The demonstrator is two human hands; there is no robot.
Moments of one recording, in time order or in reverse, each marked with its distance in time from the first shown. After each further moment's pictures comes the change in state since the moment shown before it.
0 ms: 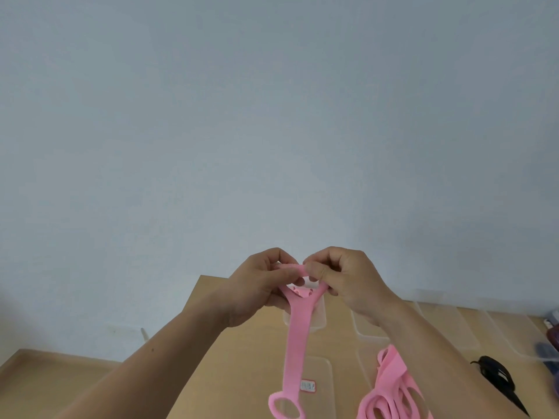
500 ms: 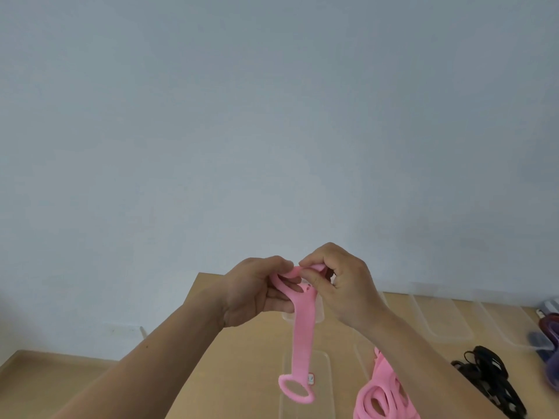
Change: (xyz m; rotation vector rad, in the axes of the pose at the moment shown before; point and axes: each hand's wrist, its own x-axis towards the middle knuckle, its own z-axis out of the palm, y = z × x) left_hand -0.002 -0.005 -0.002 -0.225 -0.044 -0.206; right_hand -0.016 0.012 0.016 -0.369 0.212 -0.467
